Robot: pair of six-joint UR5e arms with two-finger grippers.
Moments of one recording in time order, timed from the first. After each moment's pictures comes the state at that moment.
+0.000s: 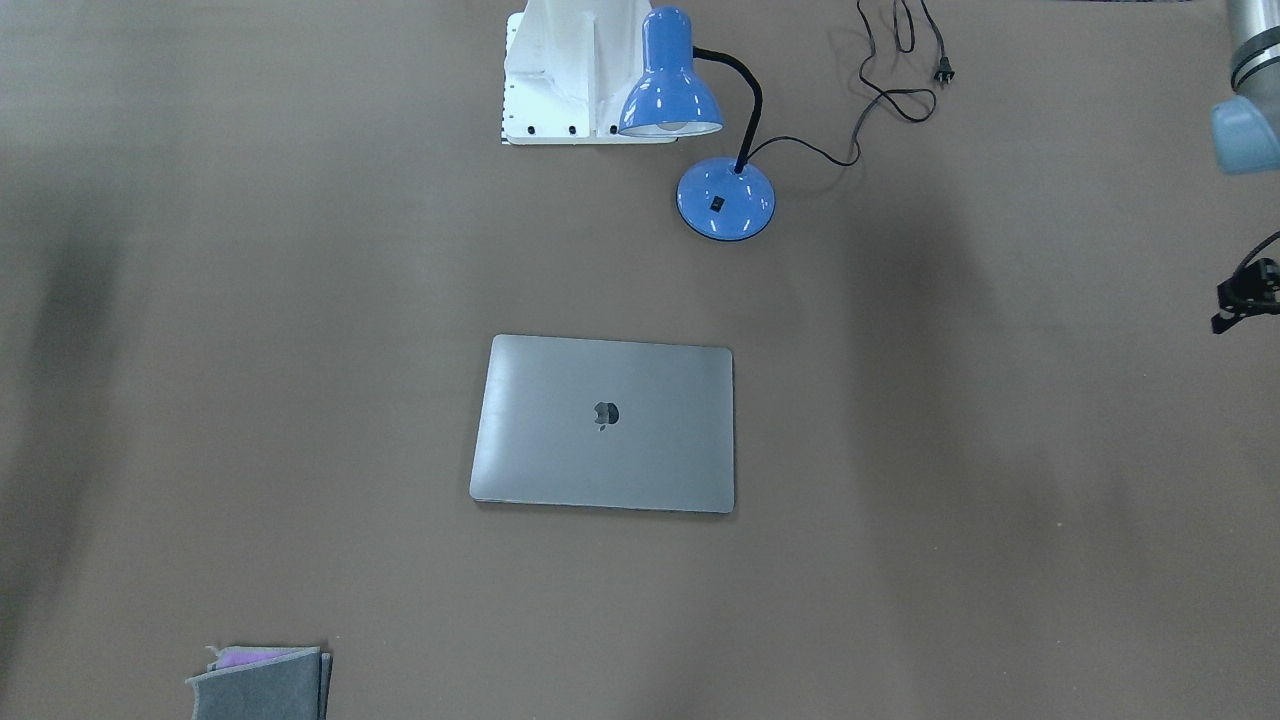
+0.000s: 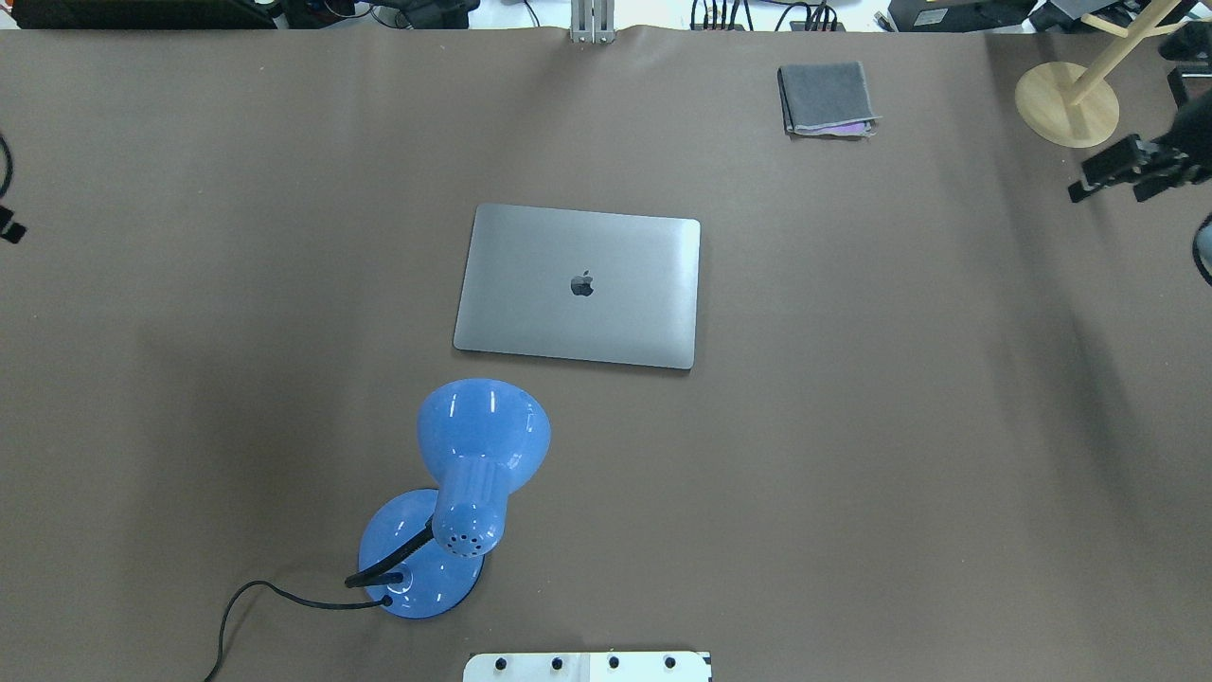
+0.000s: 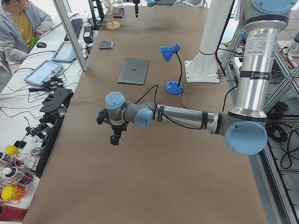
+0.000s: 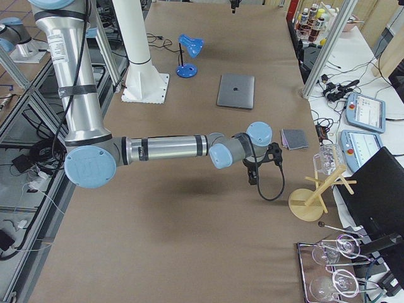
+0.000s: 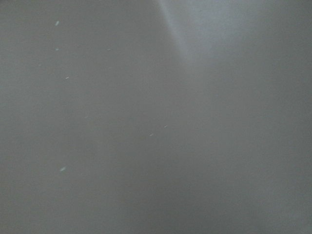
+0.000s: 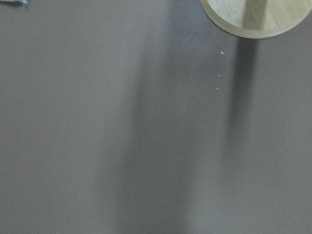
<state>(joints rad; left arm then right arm) -1.40 -1.63 -1.57 -1.77 -2.28 0.00 1.36 -1.45 1.48 -1.28 2.37 0.20</state>
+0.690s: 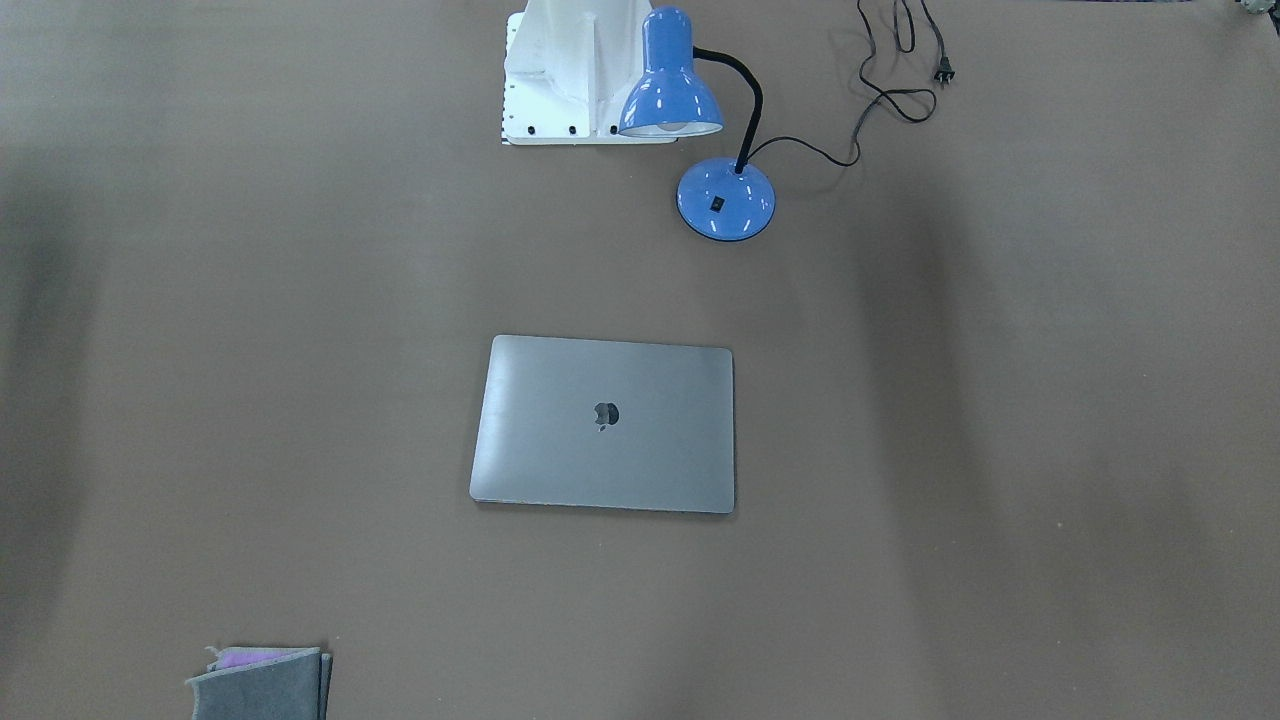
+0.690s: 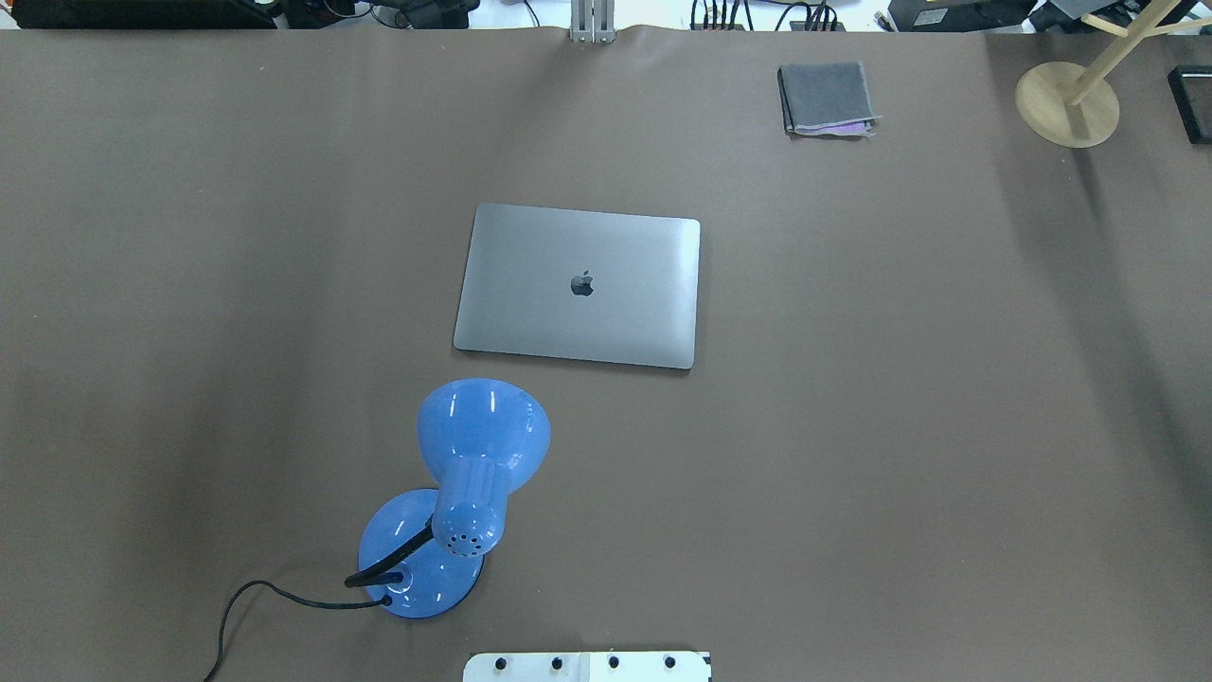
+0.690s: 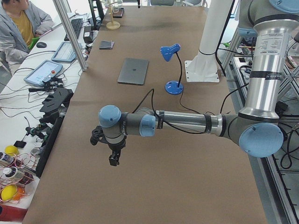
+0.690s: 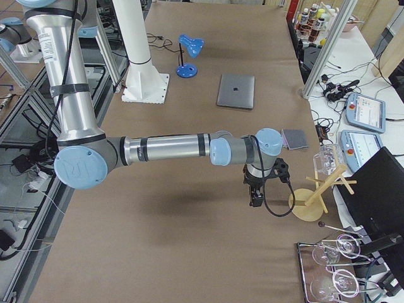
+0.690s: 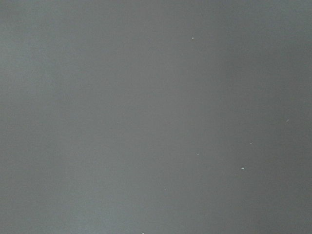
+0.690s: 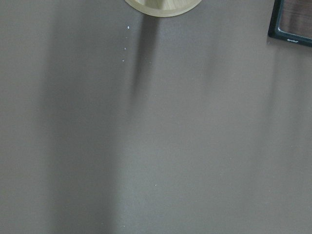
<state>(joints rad) -1.56 -1.64 -1.55 -1.56 -2.30 0.13 1.47 -1.39 1.51 -1.62 2.27 -0.07</state>
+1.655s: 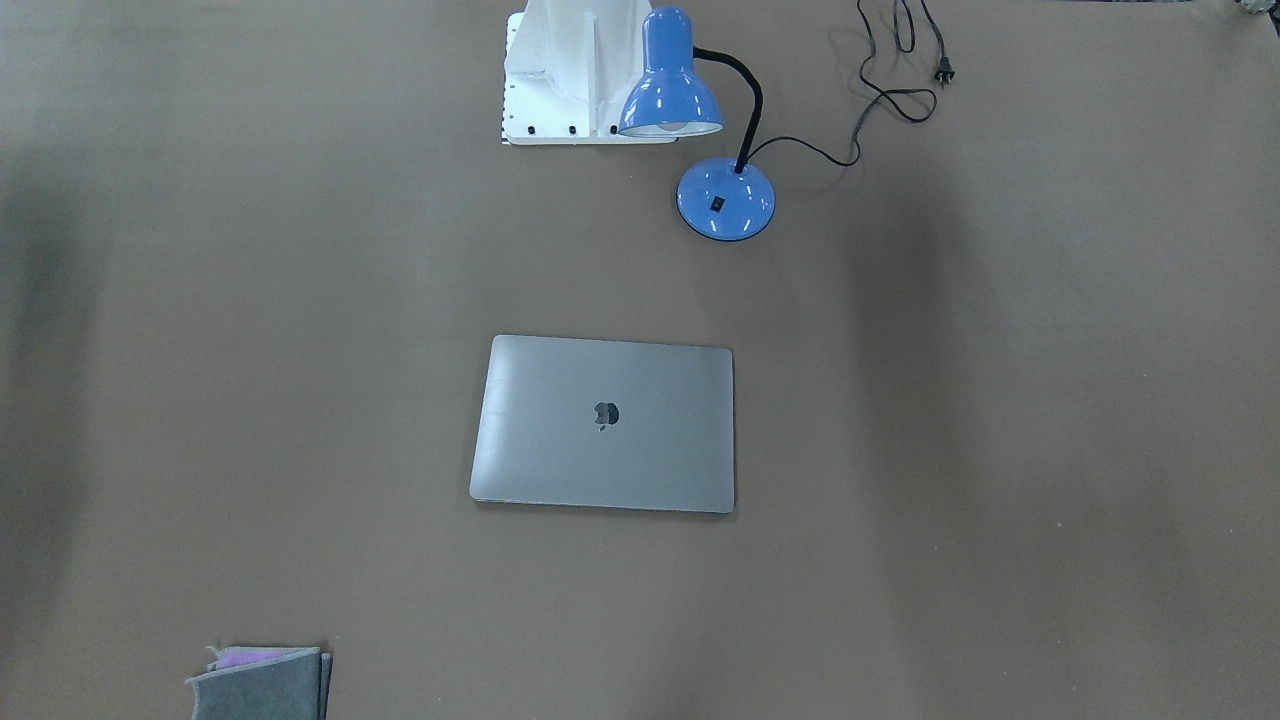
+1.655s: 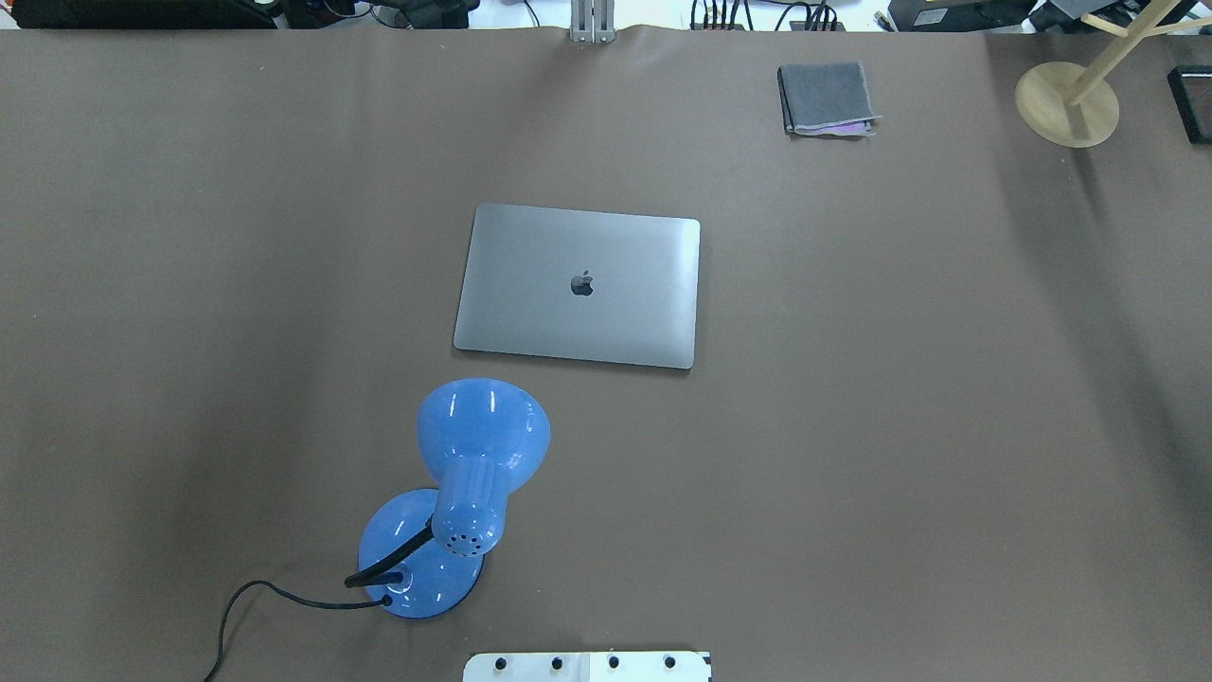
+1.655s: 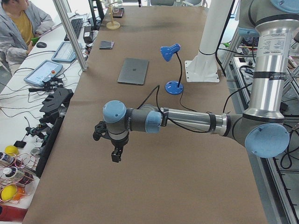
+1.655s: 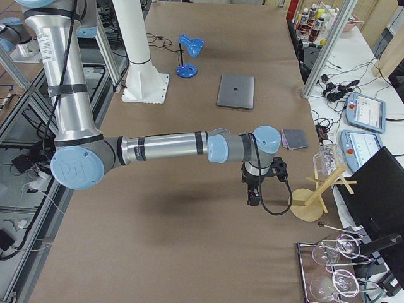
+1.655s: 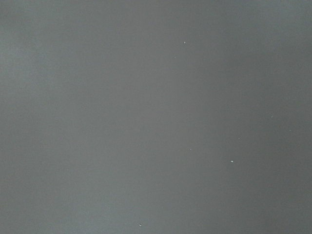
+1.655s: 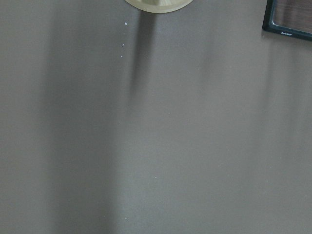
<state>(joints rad) -1.57 -1.61 -1.63 -1.56 -2.31 0.14 1.48 -1.42 1.55 -1.64 2.27 -0.06</state>
